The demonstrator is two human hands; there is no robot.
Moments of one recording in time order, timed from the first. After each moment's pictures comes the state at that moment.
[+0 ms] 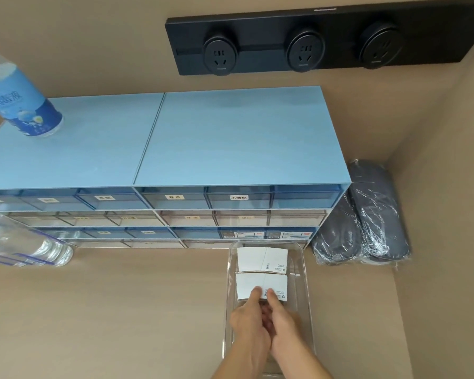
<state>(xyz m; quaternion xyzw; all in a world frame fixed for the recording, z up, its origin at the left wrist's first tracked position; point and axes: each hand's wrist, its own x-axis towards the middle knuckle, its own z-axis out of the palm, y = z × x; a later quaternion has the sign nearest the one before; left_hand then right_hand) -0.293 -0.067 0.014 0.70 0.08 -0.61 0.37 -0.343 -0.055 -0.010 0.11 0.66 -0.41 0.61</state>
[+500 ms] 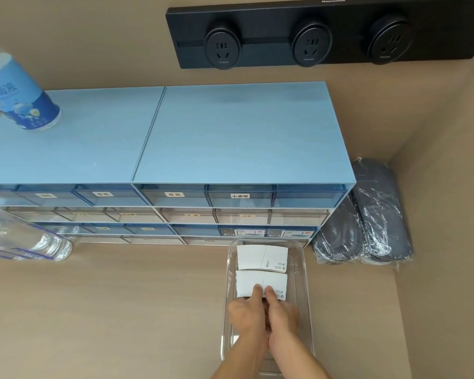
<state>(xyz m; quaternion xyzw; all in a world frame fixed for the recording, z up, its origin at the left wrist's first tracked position) -0.294 -0.070 0.002 0.79 -0.08 -0.53 0.30 -0.346 -0.060 -0.007 0.02 0.73 -0.38 0.57</state>
